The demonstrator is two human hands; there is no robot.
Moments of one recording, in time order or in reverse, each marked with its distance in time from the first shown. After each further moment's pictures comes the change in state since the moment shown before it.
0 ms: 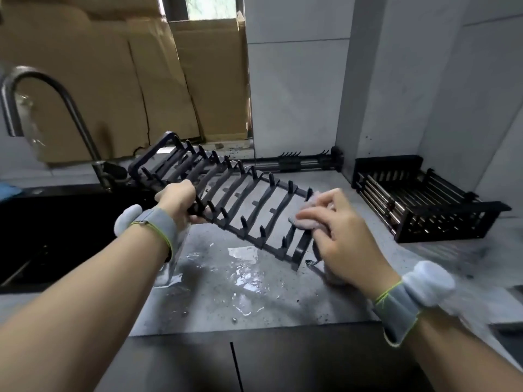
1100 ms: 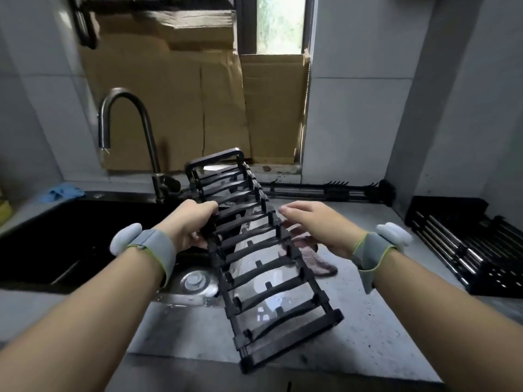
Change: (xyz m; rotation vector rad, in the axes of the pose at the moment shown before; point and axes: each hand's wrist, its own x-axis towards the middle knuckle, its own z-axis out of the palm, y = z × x) left_hand 0.015 0.019 -0.110 0.225 -0.215 0.081; right_hand 0.125 -0.078 0.093 0.524 -0.503 0.463
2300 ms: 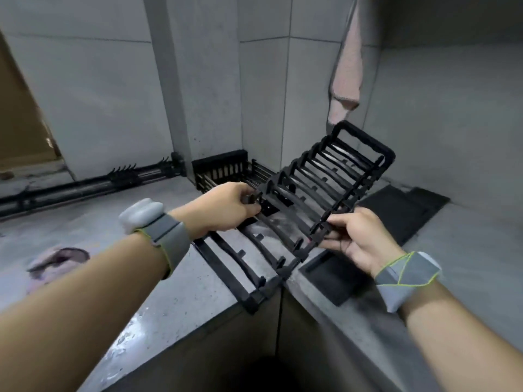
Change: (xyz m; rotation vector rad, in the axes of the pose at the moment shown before) left_hand -0.162 0.083 0.374 0.679 -0.846 0.788; right_hand -0.309 0.132 -0.216 0.714 1.059 0.249
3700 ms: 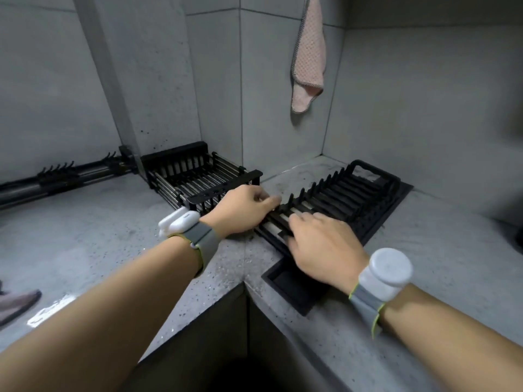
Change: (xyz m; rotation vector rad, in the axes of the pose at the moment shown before) left_hand 0.090 0.033 0.090 -0.109 0.015 0.090; right_hand 0.011 0.013 -0.029 -1.797 -0.003 -0.683
